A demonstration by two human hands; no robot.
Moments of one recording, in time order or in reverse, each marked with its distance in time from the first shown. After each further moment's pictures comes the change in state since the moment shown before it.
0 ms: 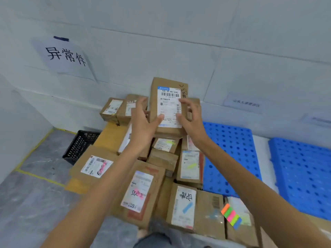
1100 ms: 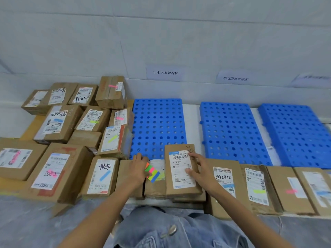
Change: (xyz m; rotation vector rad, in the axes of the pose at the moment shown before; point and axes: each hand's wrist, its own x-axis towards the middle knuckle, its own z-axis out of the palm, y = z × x) left_hand -0.245 -0.094 0.284 0.917 -0.719 0.070; right_hand -0.291 0.180 -0.320 -0.196 -0.045 0.497
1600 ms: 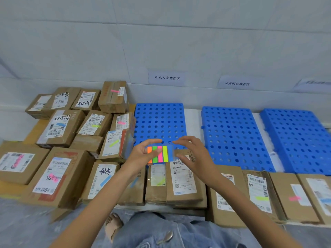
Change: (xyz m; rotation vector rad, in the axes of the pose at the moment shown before) left_hand -0.040 0.052 -0.124 -1.155 -0.076 0.034; right_hand 0.011 -0.090 -0.017 -0.294 0.056 -0.564
